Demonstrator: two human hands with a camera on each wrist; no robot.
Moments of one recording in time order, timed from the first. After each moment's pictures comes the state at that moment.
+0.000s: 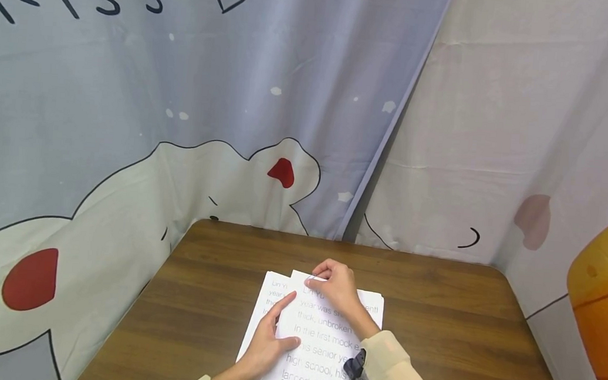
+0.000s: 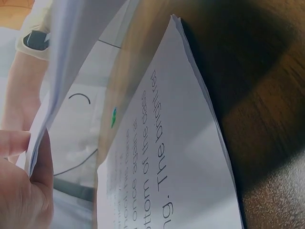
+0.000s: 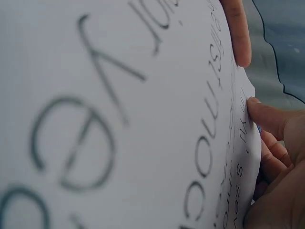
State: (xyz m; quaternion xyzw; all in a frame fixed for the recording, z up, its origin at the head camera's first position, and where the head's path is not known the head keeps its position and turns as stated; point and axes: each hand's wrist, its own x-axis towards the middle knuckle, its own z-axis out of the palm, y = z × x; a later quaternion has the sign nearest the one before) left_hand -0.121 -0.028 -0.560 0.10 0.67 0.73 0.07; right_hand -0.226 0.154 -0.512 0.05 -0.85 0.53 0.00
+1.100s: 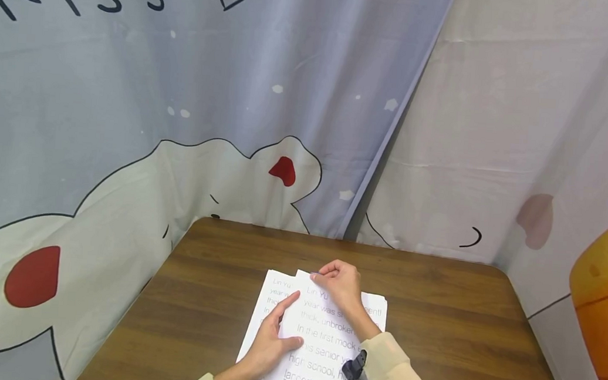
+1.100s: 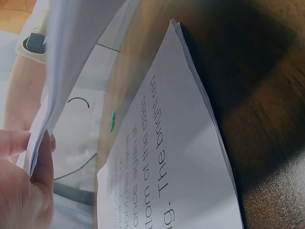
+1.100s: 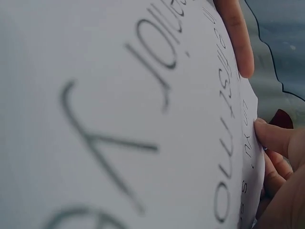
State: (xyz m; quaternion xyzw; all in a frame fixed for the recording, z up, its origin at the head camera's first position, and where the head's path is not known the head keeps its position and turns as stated) left_hand -0.121 -0.025 -0.563 0.11 0.67 0.74 0.07; right_hand -0.223 0.158 -0.513 -0.02 -0.81 0.58 0.02
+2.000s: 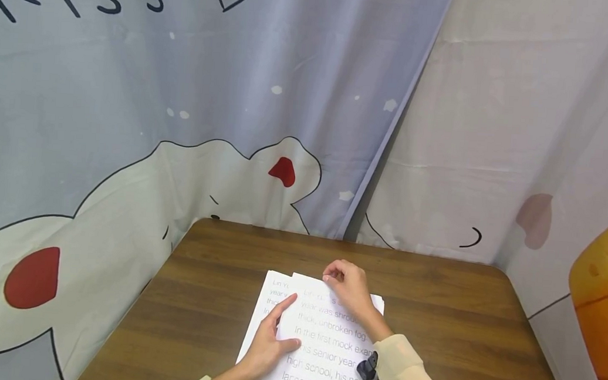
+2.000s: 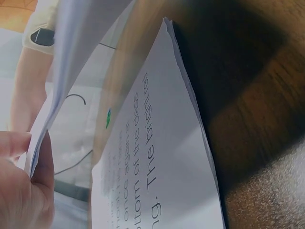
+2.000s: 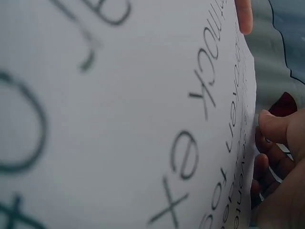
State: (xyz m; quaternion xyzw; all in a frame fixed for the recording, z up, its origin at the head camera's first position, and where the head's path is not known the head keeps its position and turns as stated) left_hand -0.119 -0.029 -0.565 0.09 0.66 0.74 0.08; right_hand -0.229 0.184 -0.524 0.13 -0.88 0.45 0.10
